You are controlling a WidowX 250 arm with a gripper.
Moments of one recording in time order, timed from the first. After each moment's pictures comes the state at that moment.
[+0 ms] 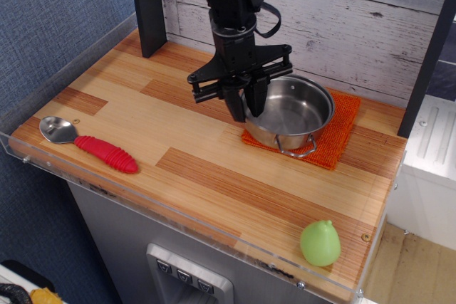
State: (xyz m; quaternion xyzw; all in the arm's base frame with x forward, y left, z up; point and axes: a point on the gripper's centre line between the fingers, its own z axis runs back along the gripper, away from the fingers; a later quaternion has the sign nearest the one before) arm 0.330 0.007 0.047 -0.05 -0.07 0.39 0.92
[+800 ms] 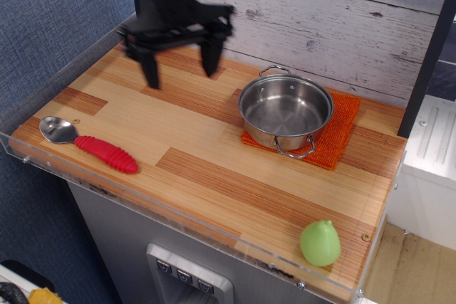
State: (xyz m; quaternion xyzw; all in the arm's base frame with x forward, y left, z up) arm 0.291 0.066 0.105 0.04 -0.09 0.41 0.91
